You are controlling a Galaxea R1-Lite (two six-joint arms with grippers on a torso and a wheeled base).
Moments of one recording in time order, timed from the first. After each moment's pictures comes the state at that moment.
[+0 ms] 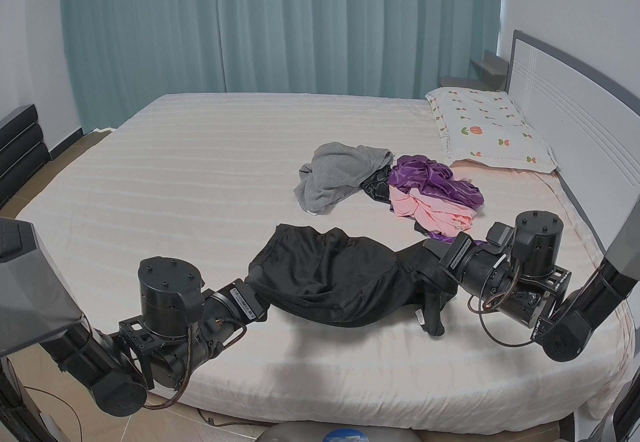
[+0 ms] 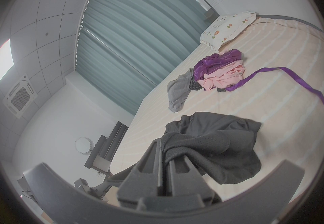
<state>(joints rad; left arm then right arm) -0.62 1.89 -0.38 -1.15 0.27 -0.84 0.50 1.95 -0.50 -1.22 -0.04 0.86</state>
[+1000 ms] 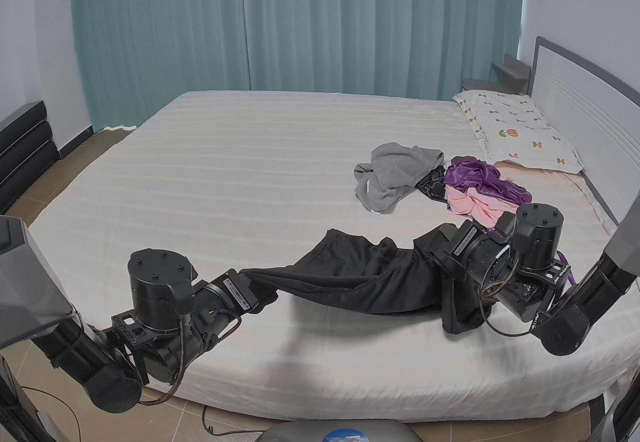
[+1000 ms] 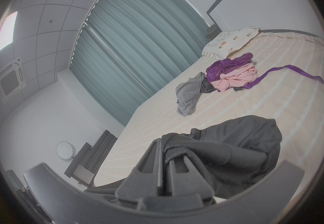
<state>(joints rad) -0.61 1.87 -0.38 -1.16 0.28 -0.83 0.49 1.95 -0.54 -1.22 -0.22 0.77</state>
